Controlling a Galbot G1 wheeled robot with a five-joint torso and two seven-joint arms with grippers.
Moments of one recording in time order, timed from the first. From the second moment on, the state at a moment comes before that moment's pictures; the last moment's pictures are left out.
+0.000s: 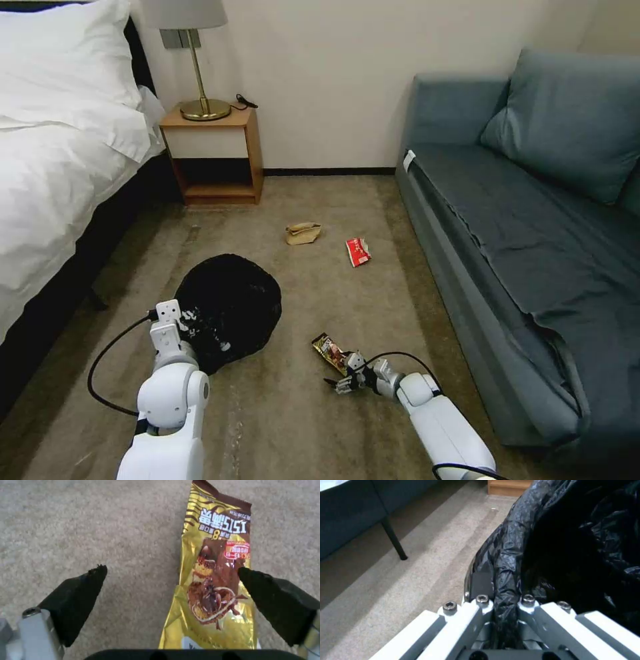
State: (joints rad) left arm 1.26 -1.54 -0.64 -1.94 -0.09 0.52 -0.33; right arm -0.80 1.45 0.30 0.70 -0.28 0.25 -0.67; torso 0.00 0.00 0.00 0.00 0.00
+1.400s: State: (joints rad) left arm 1.28 -1.54 -0.65 -1.95 -0.10 0.51 -0.32; right arm -0.70 1.47 0.30 0.53 -0.32 0.23 -0.51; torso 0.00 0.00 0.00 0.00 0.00
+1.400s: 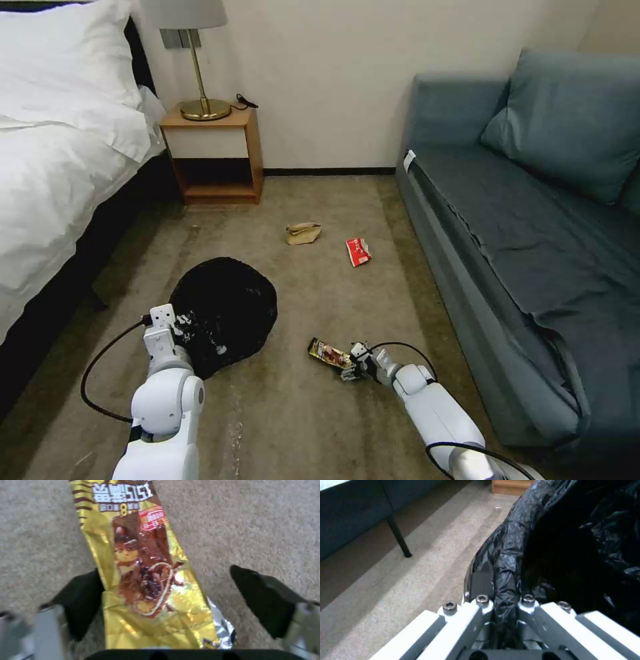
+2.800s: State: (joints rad) left arm 1.24 -1.54 -0.65 -1.90 -0.11 0.49 -0.32; right arm -0.73 1.48 0.31 0.63 -0.20 0.29 -0.45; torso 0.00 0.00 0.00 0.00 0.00
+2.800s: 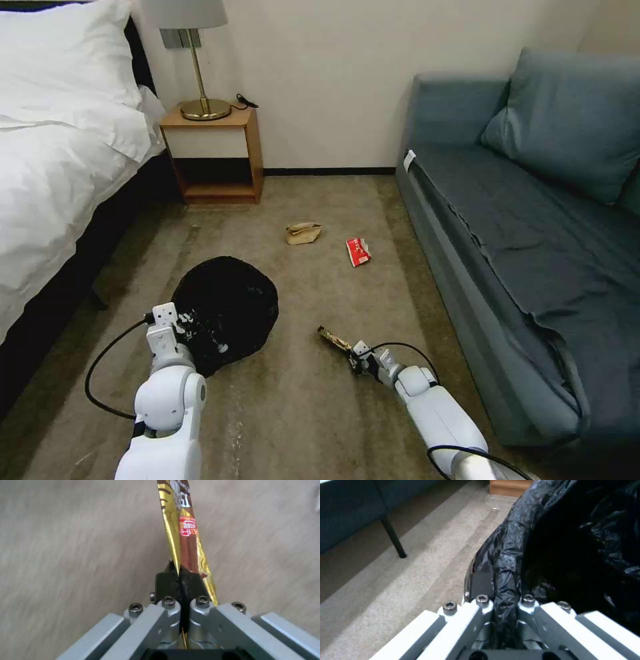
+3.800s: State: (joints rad) left arm 1.21 -1.56 -0.62 -1.88 -0.09 0.50 -0.32; right arm -0.75 1.52 -0.23 1.34 0.24 0.19 -0.02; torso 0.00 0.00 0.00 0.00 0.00
